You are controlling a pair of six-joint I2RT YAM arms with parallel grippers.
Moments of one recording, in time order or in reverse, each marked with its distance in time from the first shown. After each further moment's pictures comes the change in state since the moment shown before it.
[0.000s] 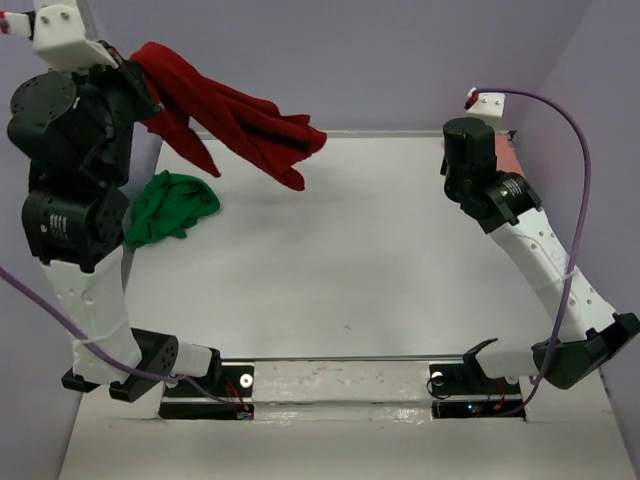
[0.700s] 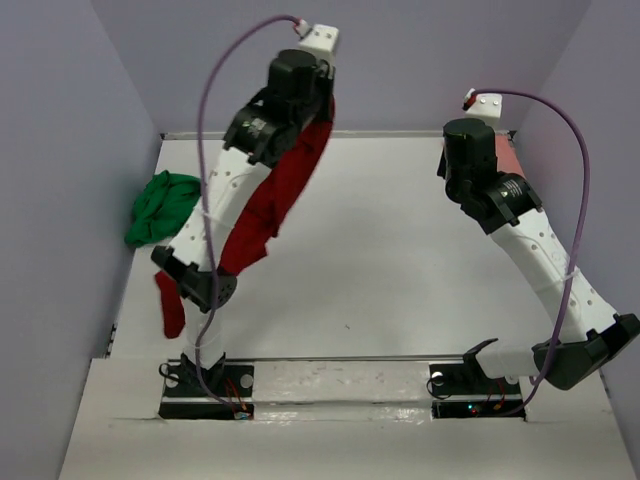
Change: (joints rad) left arm -0.383 0.476 0.055 0.080 0.037 0.019; right arm 0.000 -0.004 -0.006 -0.001 -0.067 0.020
